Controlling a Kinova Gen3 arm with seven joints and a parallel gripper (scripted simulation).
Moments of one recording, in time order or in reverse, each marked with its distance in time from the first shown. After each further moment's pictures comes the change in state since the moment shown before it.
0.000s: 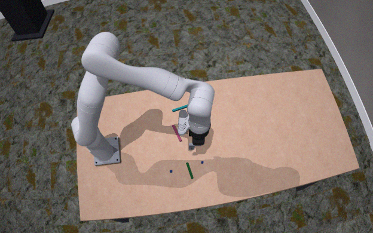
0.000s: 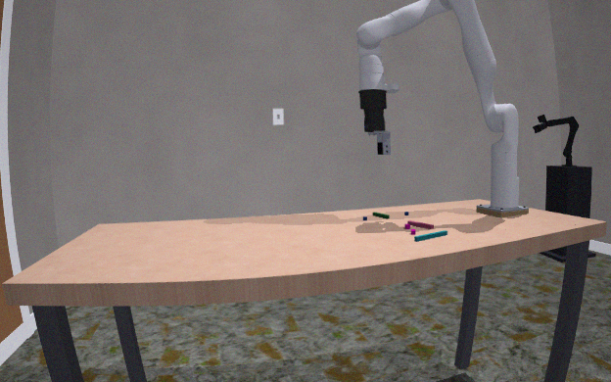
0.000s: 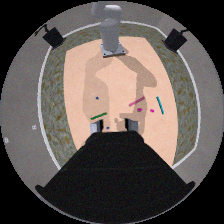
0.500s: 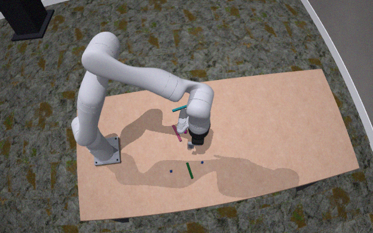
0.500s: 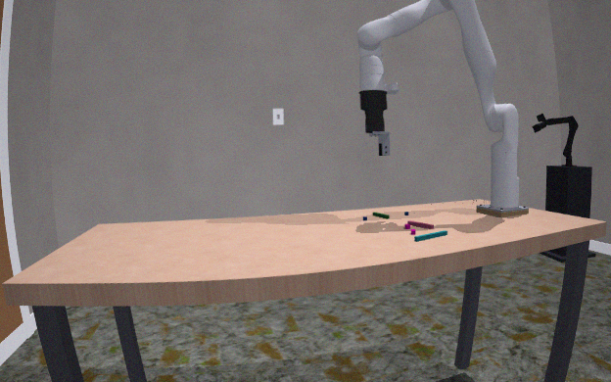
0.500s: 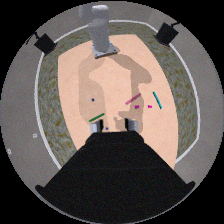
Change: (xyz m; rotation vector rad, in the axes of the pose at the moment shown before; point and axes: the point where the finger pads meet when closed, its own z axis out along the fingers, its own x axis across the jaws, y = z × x) arm 0.006 0.001 0.003 -0.007 0.019 0.106
